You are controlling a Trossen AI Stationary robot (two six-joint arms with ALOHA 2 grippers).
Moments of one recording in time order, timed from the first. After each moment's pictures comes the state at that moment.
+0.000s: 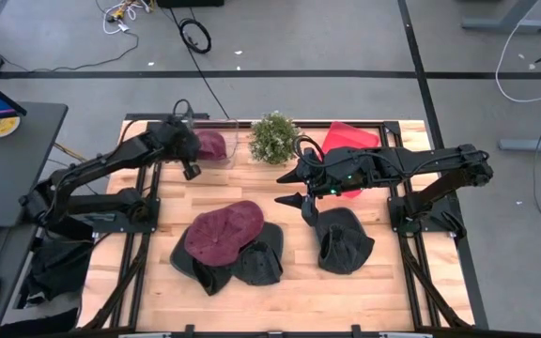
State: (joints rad) left arm 0.71 1.00 0.66 -0.55 -0.09 0.34; right arm 0.16 1.46 1.58 -0.55 0.12 0.26
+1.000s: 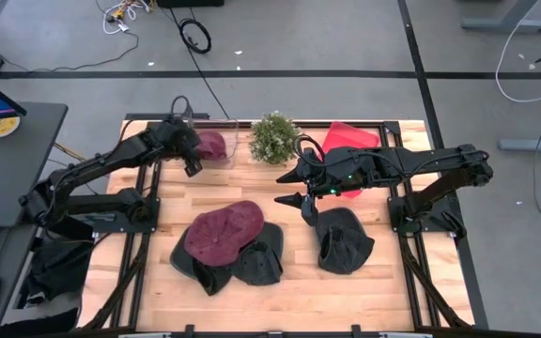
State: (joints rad) left arm 0.70 1.00 0.70 -0.52 -0.14 0.29; right arm 0.16 1.46 1.58 -0.54 0.12 0.28
